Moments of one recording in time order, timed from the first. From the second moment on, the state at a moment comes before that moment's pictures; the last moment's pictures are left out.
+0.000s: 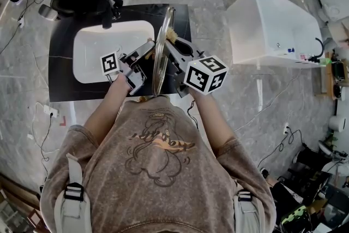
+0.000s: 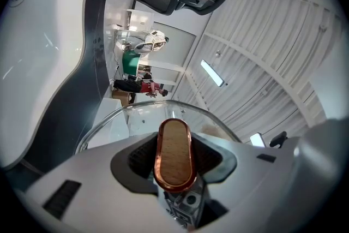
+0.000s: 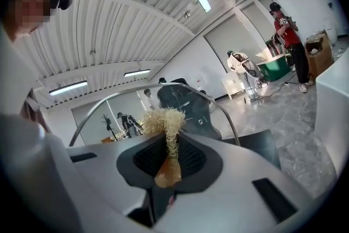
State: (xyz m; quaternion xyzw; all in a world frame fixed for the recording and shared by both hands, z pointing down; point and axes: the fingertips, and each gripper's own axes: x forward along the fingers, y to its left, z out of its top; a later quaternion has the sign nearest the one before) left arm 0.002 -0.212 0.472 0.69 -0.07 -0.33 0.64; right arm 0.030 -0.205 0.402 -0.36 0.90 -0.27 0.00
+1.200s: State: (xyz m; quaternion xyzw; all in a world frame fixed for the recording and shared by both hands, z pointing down) left arm 0.007 -0.202 0.465 0.69 -0.05 -0.33 0.64; right arm 0.049 -0.202 0.530 -0.40 0.84 -0.34 -0.10
